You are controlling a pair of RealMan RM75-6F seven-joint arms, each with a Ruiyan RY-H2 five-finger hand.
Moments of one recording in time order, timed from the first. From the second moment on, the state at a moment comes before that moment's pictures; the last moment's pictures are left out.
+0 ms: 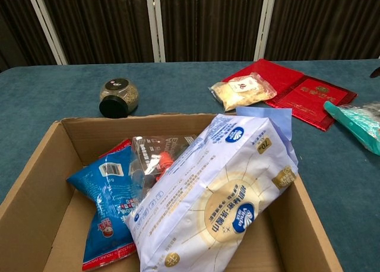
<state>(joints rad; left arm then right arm) -0.23 -1.01 -0.06 -1.84 1.41 1.32 0.16 0.73 -1.23 0.13 -1.24 -0.75 0.61 -0.45</state>
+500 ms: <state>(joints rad) -0.24 -1.02 -0.06 -1.83 1.40 1.31 0.16 0.72 -1.35 0.10 -1.01 -1.07 0.49 -0.17</state>
